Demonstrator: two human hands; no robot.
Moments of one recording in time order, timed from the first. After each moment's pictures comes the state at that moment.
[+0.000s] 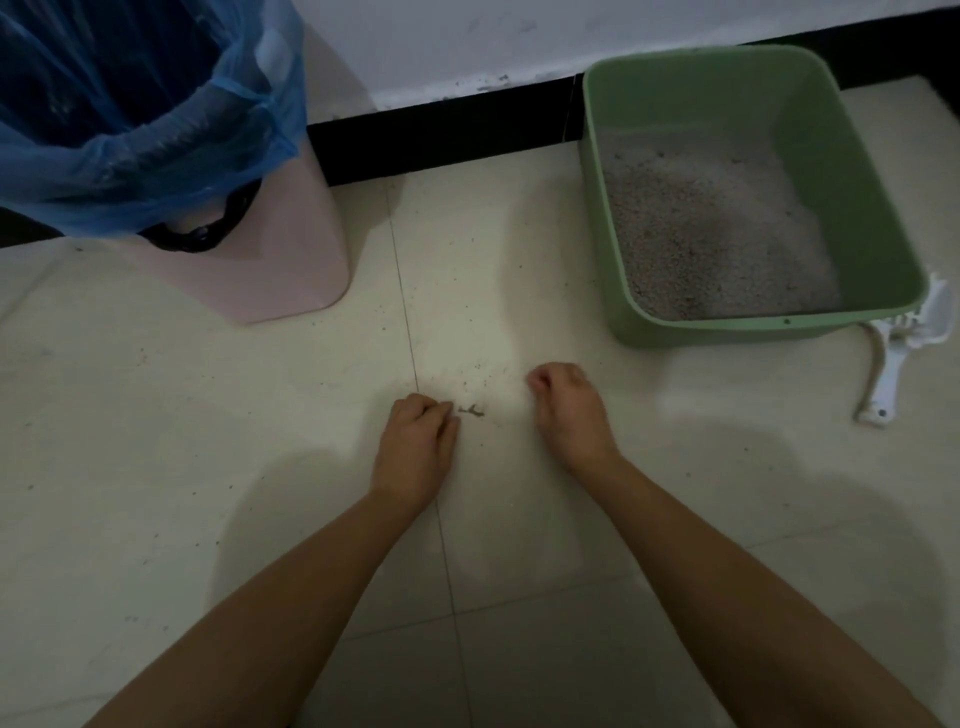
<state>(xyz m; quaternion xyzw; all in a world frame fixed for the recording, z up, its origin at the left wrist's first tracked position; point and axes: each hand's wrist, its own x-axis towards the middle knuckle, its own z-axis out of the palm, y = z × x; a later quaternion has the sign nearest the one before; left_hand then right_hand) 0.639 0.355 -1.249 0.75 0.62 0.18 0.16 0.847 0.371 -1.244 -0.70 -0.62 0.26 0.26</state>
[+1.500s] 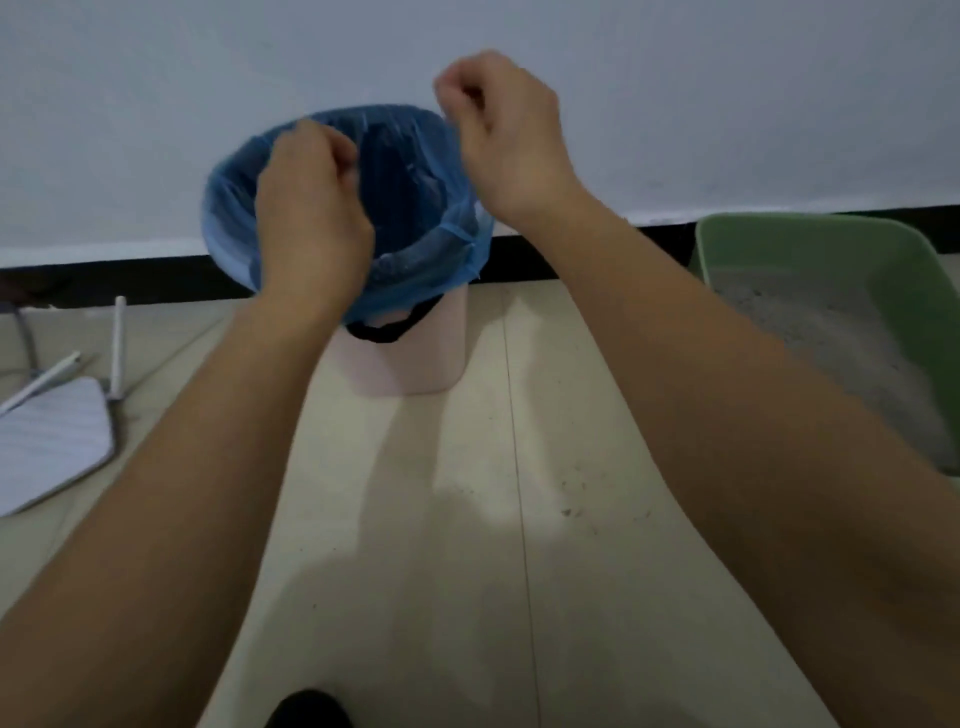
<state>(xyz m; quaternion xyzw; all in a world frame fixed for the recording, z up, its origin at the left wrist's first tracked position) 0.520 0.509 -0.958 0.61 0.69 0.38 -0.04 0.670 0.579 -0.947 -0.48 -0.74 0.18 0.43</state>
